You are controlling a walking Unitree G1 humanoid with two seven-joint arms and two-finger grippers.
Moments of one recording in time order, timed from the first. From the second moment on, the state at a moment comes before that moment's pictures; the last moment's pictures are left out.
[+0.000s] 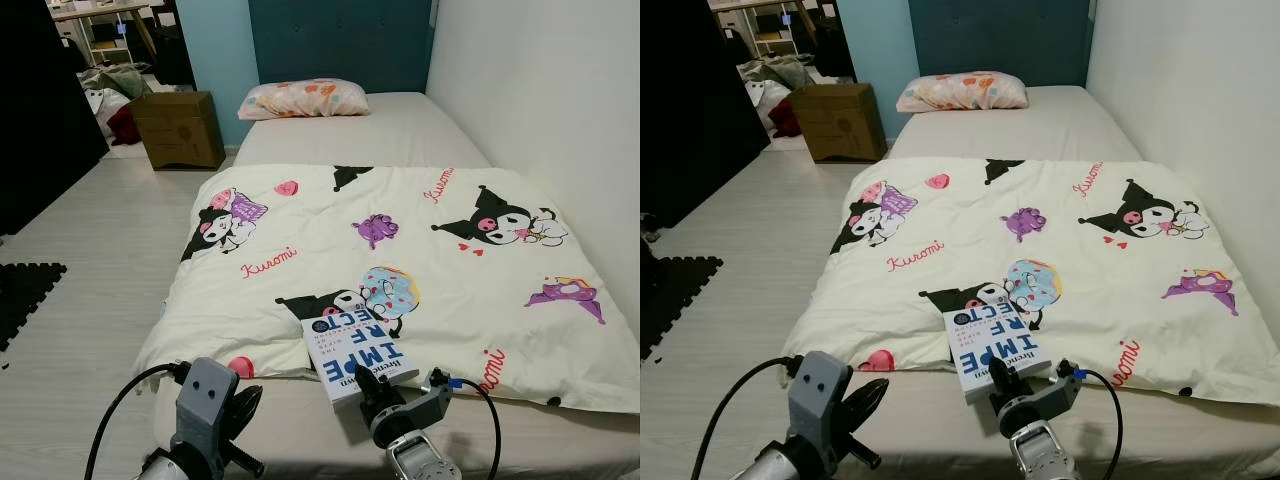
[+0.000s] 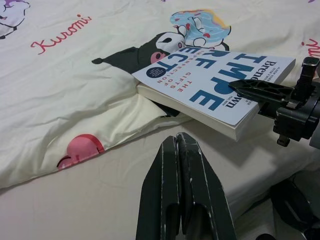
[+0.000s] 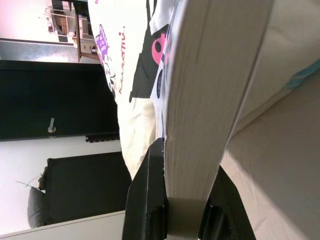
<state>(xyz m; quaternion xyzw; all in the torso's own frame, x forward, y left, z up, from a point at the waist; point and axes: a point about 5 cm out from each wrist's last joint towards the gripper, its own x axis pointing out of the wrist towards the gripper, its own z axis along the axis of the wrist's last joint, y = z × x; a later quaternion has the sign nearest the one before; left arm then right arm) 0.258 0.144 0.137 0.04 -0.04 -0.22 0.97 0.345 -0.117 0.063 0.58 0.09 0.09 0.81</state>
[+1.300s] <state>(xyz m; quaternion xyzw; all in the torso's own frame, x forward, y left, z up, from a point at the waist) 0.280 0.142 0.142 0.03 -0.06 -0.11 0.99 0.348 -0.135 0.173 0.29 -0.08 0.22 0.93</state>
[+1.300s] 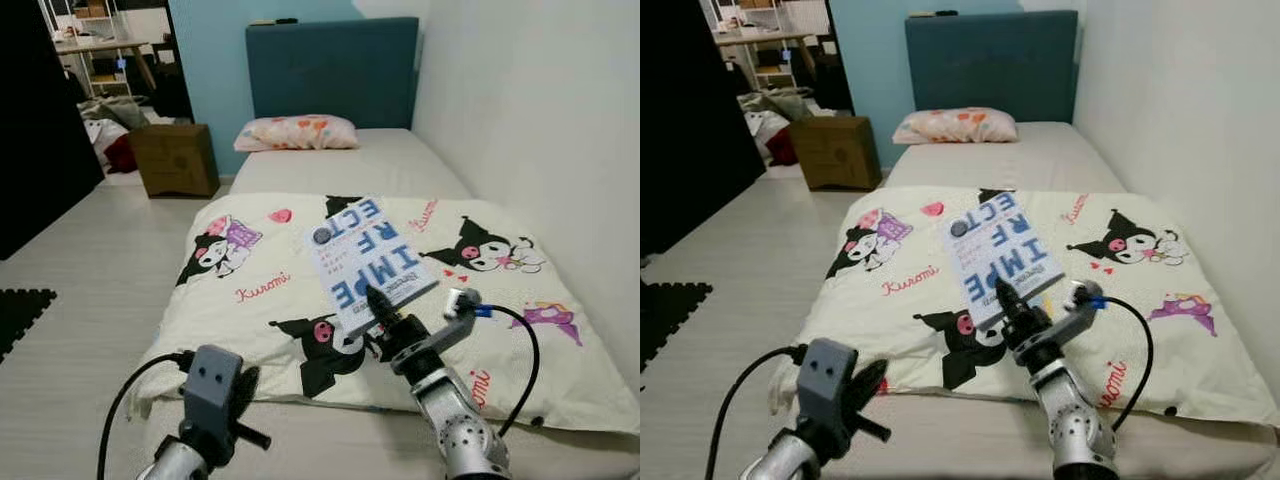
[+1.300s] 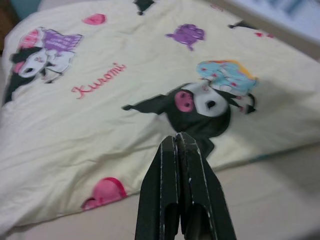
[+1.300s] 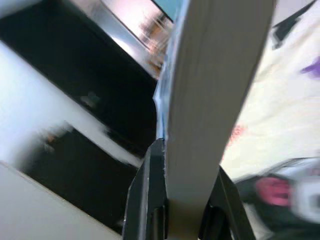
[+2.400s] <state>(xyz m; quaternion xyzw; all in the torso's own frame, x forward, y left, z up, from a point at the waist) 0.278 0.151 0.139 0.05 -0.07 -0.01 1.00 0.312 -0.155 0.123 -0.09 -0.05 0.05 0.99</state>
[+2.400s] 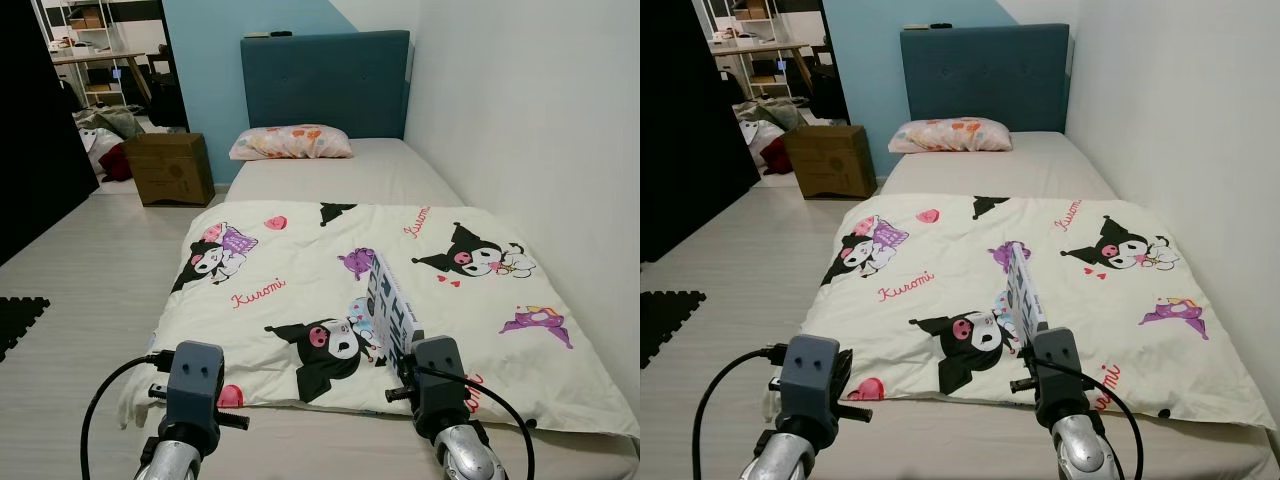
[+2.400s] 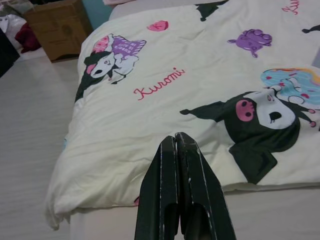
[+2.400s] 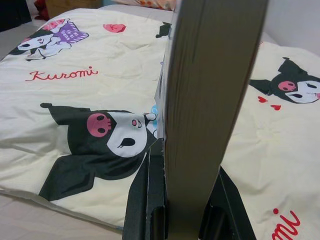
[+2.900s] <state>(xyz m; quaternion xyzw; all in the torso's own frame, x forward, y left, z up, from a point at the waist) 0.277 0.149 0.139 0.04 -0.08 -0.01 1.00 0.310 -0.152 0.119 -0.09 -0.06 0.06 0.99</state>
